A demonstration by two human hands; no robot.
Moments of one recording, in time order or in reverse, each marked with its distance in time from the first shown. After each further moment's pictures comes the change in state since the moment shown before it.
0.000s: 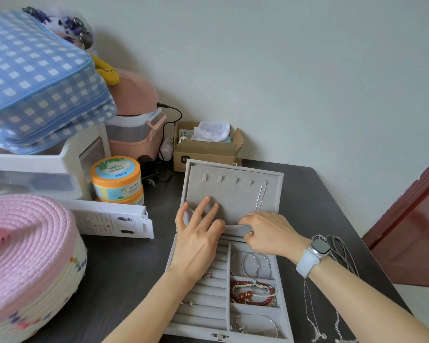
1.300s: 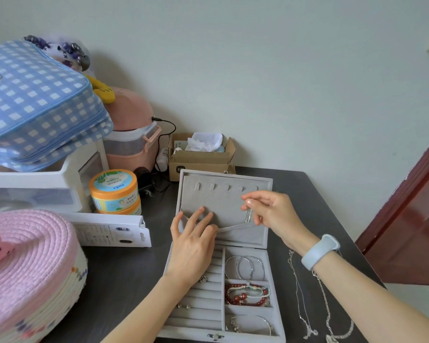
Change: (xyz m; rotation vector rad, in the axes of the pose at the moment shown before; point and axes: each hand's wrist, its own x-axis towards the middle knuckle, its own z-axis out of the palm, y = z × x) left_hand 0.001 -0.001 -0.004 -0.012 -0.043 -0.010; right_hand -0.012 0.006 -0.029 1.200 0.401 0.140
